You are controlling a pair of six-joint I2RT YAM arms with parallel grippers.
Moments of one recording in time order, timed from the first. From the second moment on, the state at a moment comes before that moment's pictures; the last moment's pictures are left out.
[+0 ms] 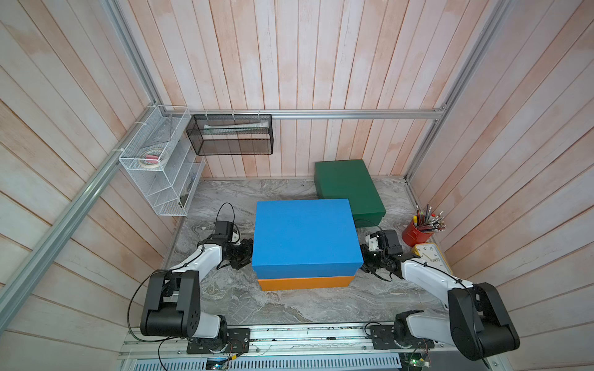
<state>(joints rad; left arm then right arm) -0.04 1.46 0.72 -0.43 0.52 -0.61 0.24 1.29 0.50 -0.16 -0.52 0.89</state>
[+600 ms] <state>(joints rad) 0.00 1.45 0.81 -0.50 0.45 -0.57 0.26 1.32 0.61 -0.25 -0.43 0.85</state>
